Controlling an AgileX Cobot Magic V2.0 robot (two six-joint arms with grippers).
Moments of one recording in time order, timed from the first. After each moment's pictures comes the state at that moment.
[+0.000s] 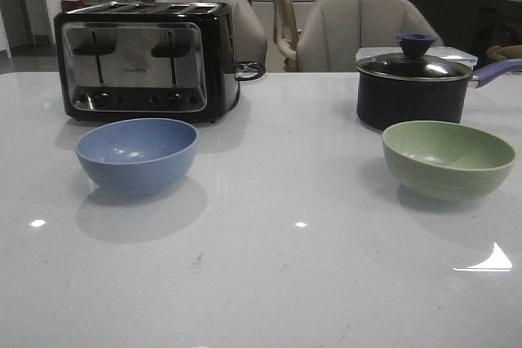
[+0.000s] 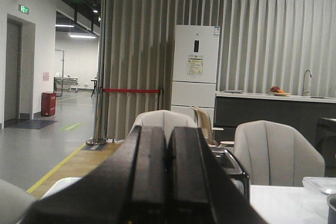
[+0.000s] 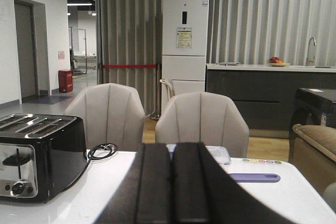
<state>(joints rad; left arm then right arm) -0.06 0.05 -0.44 0.00 0.14 -0.08 0.03 0.05 -0.44 0.08 0.22 -0.05</state>
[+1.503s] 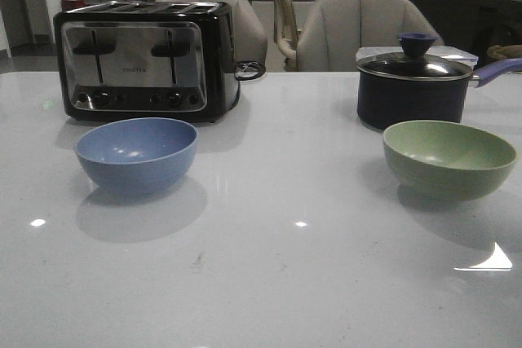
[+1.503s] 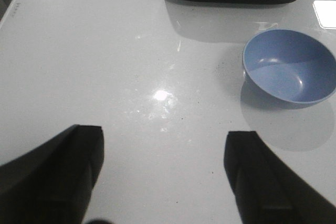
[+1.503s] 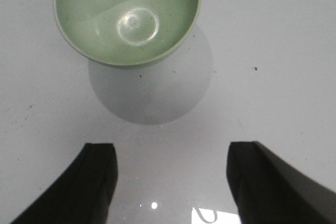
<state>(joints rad) -0.06 0.71 -0.71 0.06 0.70 -0.08 0.02 1.09 -0.70 0.08 0.60 -0.03</state>
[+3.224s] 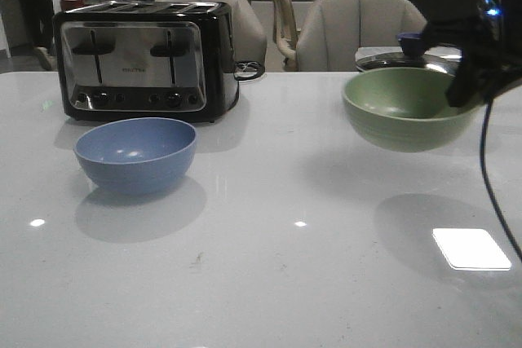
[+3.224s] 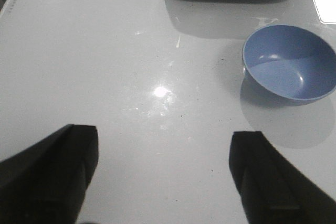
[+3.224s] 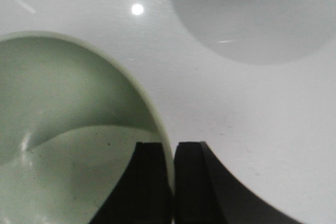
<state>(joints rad) -0.06 0.72 -0.71 0.06 0.70 -0.08 0.13 1.65 -1.13 0.16 0.49 -0.01</state>
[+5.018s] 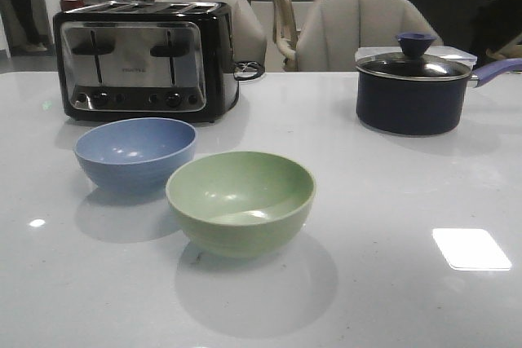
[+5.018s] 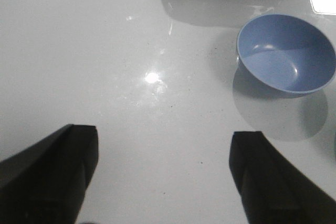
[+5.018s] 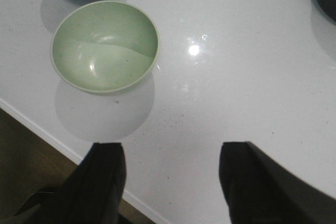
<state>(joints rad) -0.07 0.80 -0.71 0.01 0.69 -0.07 0.50 0.87 -0.75 0.05 0.67 -0.02</state>
